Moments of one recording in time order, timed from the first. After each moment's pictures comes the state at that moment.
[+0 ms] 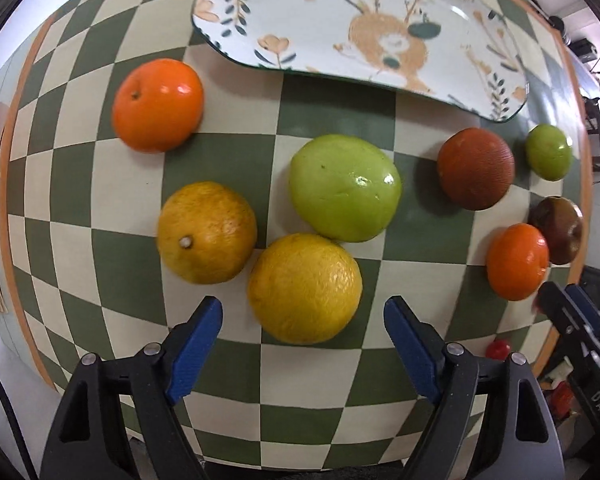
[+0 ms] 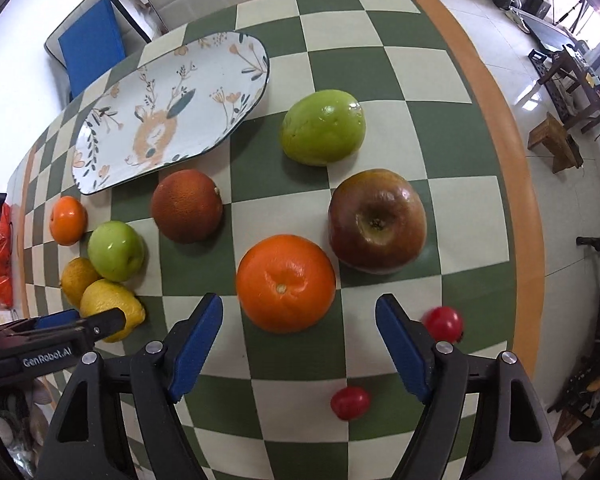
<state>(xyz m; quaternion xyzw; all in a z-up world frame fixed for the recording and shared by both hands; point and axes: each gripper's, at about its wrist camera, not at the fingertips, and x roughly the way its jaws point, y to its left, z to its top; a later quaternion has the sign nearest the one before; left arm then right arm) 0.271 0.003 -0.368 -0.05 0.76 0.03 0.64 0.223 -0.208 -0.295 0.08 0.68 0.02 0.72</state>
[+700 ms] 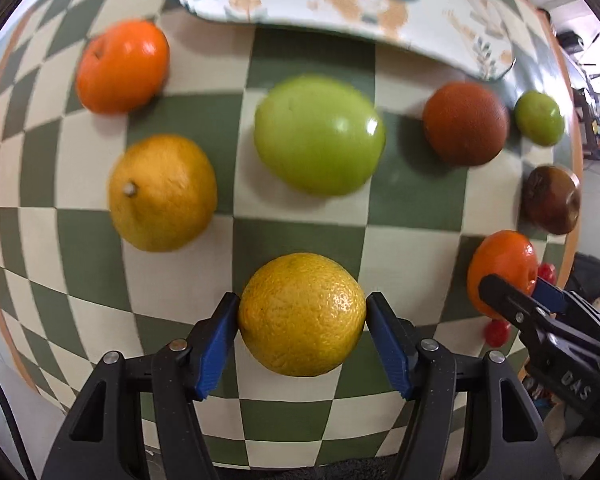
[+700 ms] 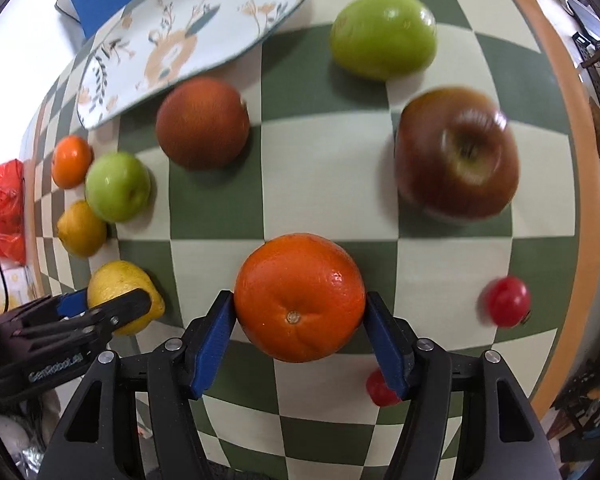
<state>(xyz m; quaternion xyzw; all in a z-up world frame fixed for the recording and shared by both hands) 0.238 0.009 -0.369 -0.08 0.77 -0.01 0.63 0.205 -0.195 -0.333 0.09 0.74 0.09 0.66</state>
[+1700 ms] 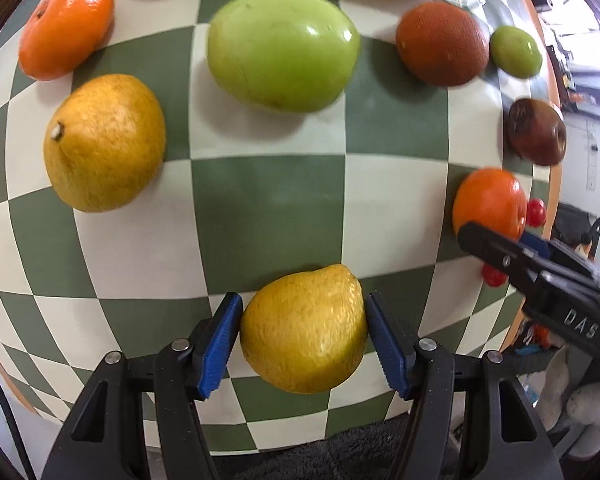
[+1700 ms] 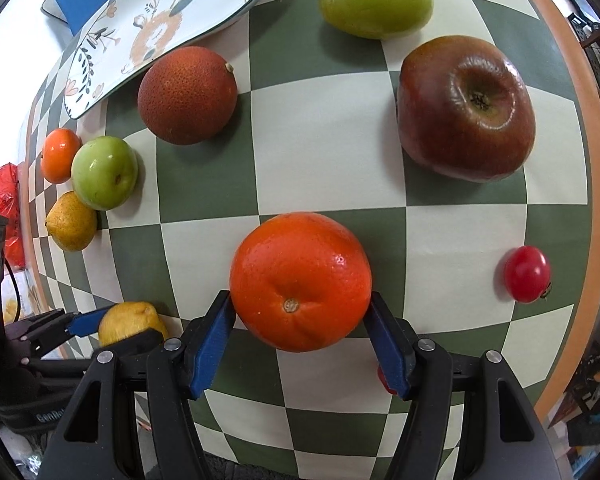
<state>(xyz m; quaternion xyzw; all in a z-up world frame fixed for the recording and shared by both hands) 0.206 0.047 -0.369 -0.07 0.80 -0.10 0.58 0.202 -0.183 -0.363 0.10 0.76 0.07 0.64</state>
